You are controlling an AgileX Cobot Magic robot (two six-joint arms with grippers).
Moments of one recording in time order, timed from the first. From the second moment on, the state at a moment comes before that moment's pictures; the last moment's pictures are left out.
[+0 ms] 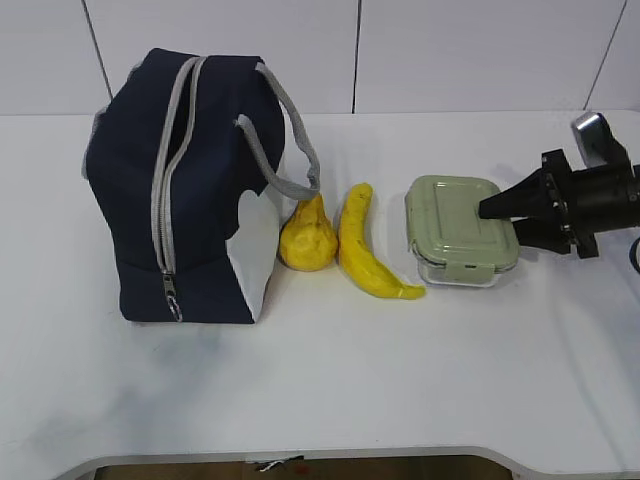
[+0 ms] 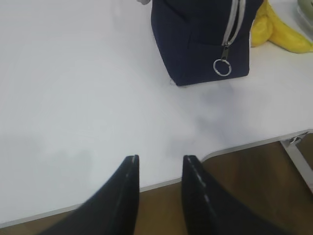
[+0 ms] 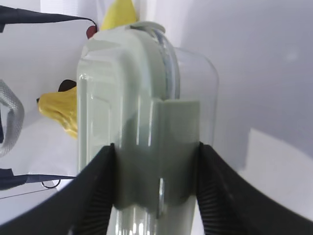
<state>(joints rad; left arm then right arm) -0.09 0.01 -0.51 -0.17 1.11 0.12 -0.28 2.12 -1.25 1.31 1.13 -0.97</state>
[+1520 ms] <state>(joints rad) -0.09 1.46 -1.29 -0.62 0.98 0.43 0.15 1.81 -1.49 1.52 1.04 -0.87</state>
